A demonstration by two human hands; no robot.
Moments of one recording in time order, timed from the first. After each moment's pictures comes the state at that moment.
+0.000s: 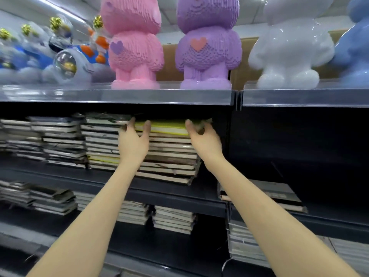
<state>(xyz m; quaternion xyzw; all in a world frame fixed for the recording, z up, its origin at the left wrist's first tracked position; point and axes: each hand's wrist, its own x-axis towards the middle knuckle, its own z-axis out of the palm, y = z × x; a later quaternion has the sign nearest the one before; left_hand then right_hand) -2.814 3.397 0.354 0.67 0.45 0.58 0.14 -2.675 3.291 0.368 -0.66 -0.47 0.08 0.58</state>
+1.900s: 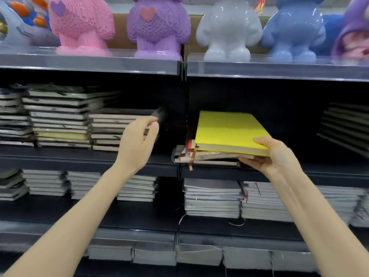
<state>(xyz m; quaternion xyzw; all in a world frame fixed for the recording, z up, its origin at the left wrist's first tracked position) -2.772 3.267 0.308 0.81 0.22 0.51 0.17 -2.557 3.074 0.313 -0.51 -0.14 0.26 0.81</state>
